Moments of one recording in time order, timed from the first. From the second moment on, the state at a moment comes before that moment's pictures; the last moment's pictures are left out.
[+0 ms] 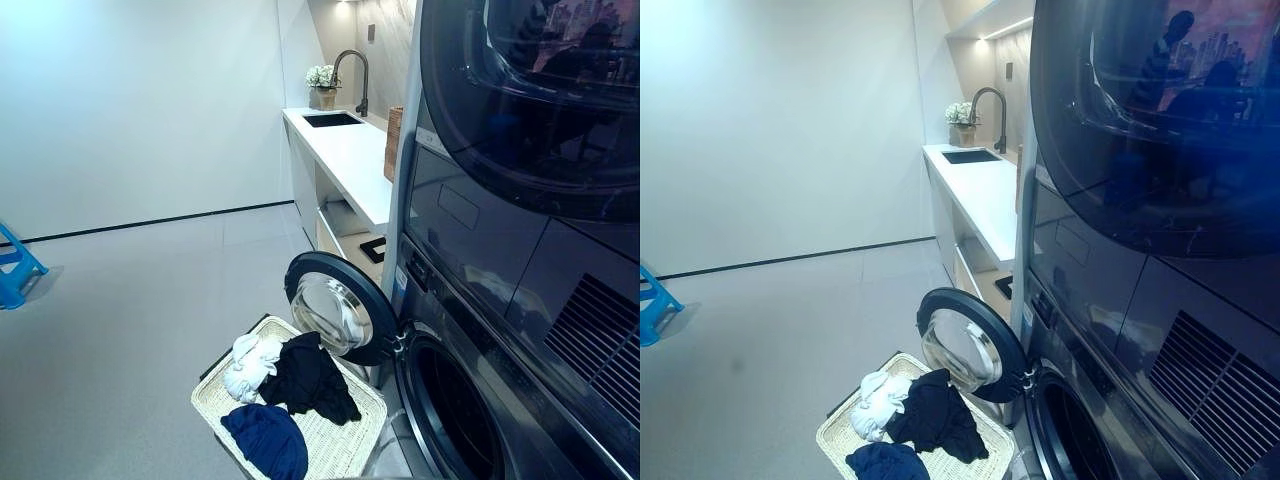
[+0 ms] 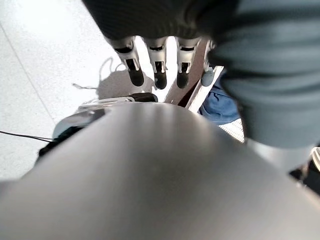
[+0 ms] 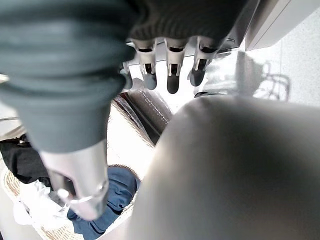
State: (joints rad) left arm 0.02 0.22 -0.26 1.29 -0.21 0.03 -0.23; right arm -0.02 -0.23 0.30 1.28 0.15 -0.01 0.32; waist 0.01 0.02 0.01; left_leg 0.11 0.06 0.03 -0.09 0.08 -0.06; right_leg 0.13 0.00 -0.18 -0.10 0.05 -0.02
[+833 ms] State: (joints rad) left arm 0.02 0.21 -0.26 1.28 -0.21 -0.02 -0.14; right arm -0.03 -0.24 0.30 1.28 0.15 -0.02 0.31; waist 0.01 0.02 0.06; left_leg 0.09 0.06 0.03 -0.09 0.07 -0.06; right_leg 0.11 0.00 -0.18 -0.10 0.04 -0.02
